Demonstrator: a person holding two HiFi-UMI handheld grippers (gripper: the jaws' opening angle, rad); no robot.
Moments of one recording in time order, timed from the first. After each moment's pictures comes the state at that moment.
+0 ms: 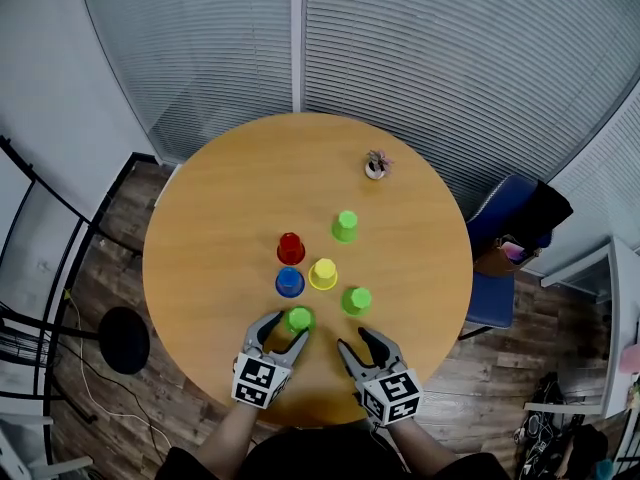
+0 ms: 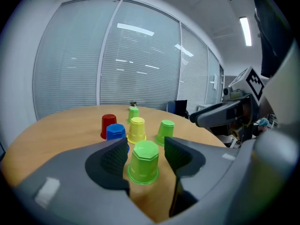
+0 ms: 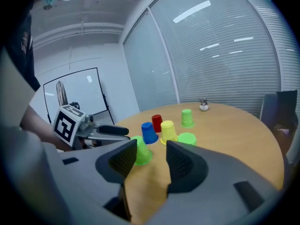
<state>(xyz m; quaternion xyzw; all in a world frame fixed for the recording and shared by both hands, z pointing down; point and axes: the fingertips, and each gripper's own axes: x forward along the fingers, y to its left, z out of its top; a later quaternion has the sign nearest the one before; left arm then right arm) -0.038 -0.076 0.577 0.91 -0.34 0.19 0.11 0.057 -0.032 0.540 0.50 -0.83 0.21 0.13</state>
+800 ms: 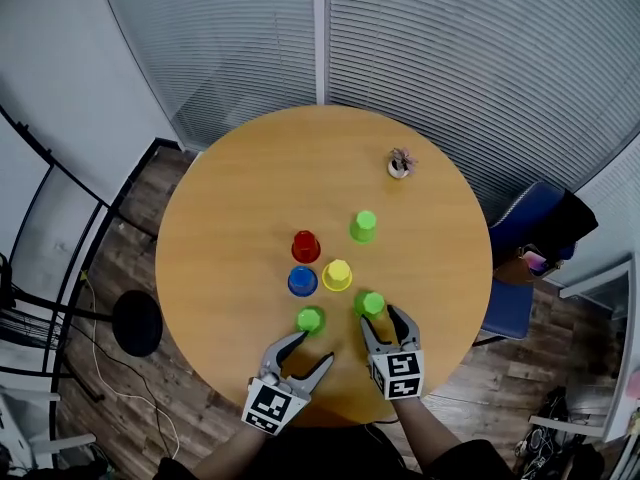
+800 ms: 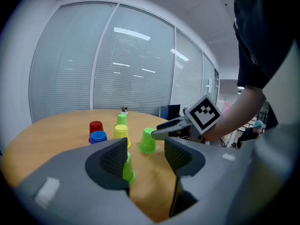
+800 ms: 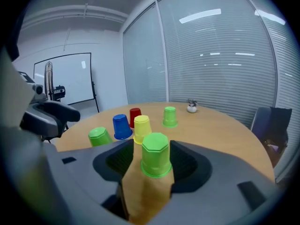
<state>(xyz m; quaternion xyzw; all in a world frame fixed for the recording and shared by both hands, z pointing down) -0.005 -0.030 0.543 0.93 -0.32 0.17 0.10 0.104 -0.093 0.583 0.55 -0.80 0.16 0.19</state>
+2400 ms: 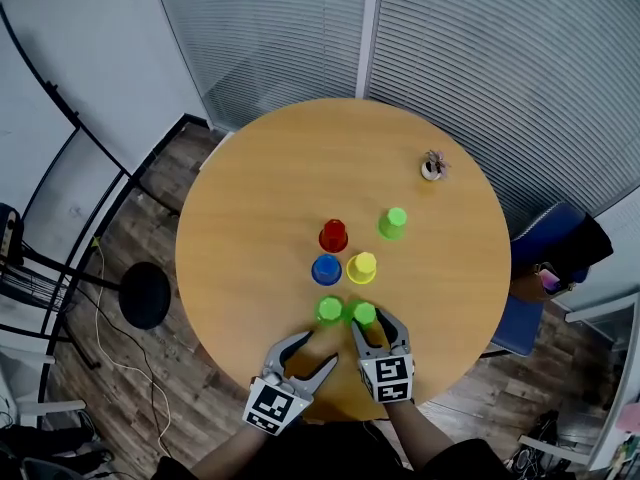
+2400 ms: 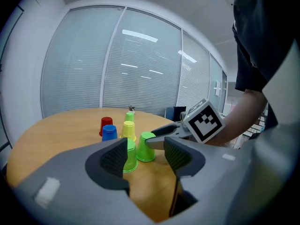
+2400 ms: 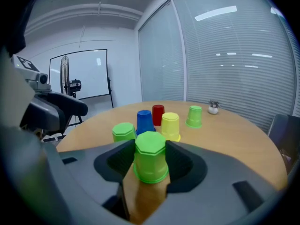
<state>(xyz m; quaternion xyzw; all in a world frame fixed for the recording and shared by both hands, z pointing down) -0.035 -0.008 0.542 0.91 -0.36 0.16 0.12 0.035 -0.075 0.591 0.47 -0.84 0.14 0.22</state>
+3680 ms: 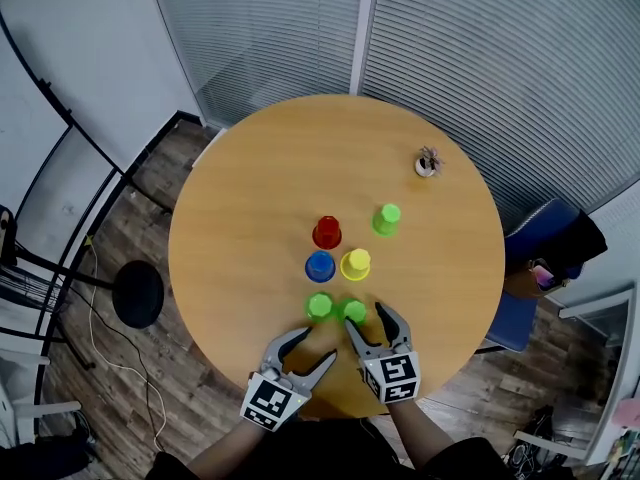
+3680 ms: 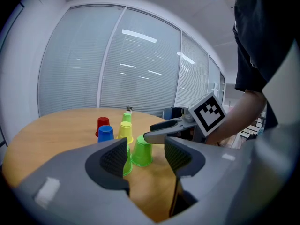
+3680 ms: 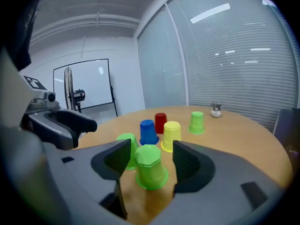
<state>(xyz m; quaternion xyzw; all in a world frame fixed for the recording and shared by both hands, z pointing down) -0.029 -0.010 0.541 0.92 -0.35 0.15 0.13 0.034 -0.075 0.565 0.46 -0.86 0.15 0.17</state>
